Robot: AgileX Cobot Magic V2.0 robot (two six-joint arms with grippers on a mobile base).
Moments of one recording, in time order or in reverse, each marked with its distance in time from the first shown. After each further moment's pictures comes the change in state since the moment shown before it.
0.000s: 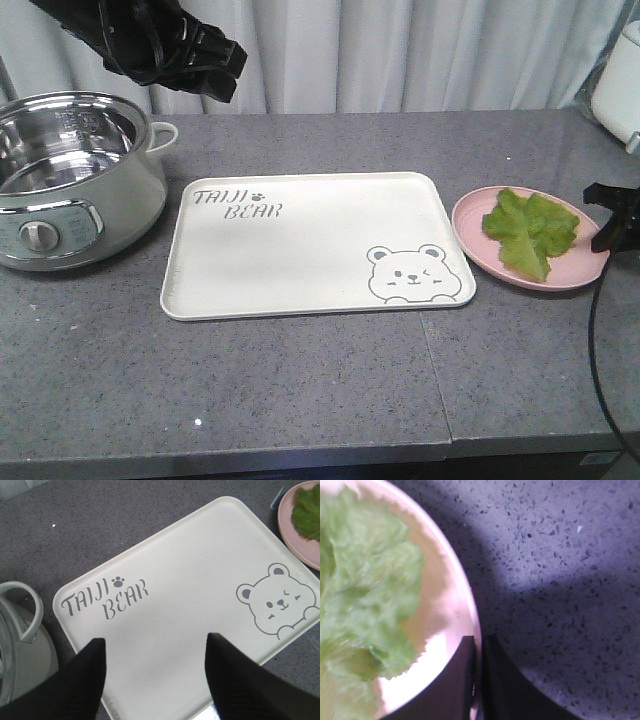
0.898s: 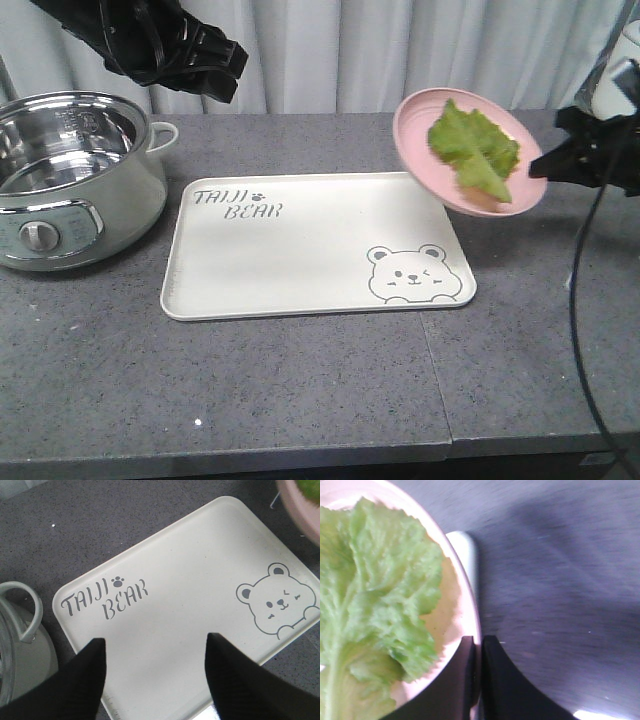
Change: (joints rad) left arm 0.000 0.000 0.000 0.000 0.001 0.000; right arm 0.093 -0.086 0.000 0.467 0.024 -0.194
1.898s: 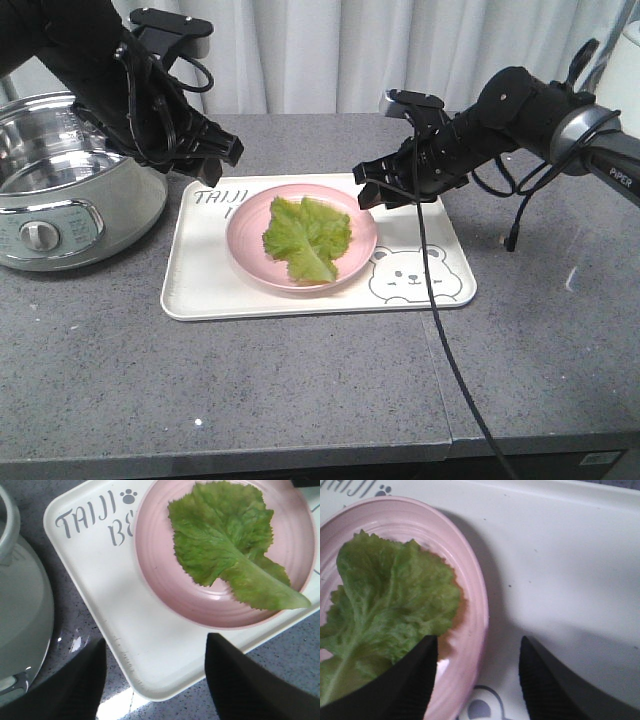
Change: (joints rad) left arm 0.000 0.001 0.242 0.090 -0.006 -0.065; right arm 0.481 0.138 -0.185 -0.411 -0.141 0.174
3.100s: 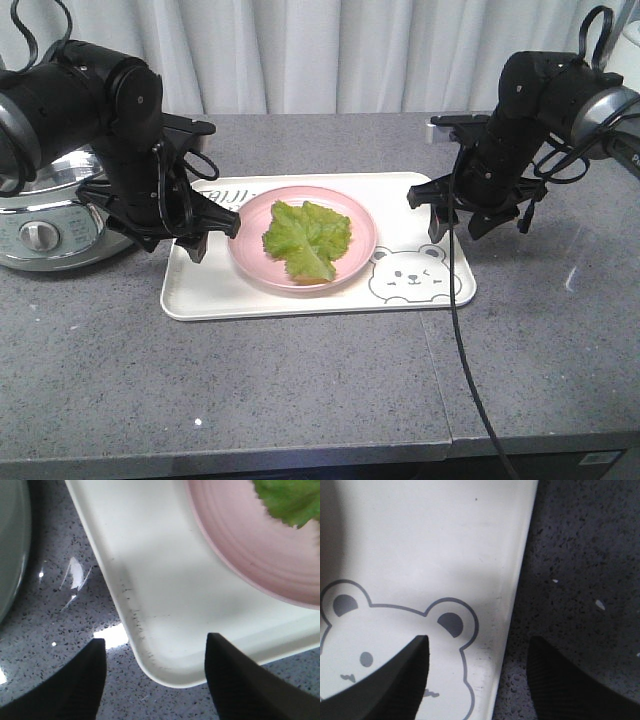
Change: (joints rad) left arm 0.000 0.084 0.188 0.083 -0.019 -0.179; right arm -0.035 -0.009 -0.050 -0.393 0.310 0.289
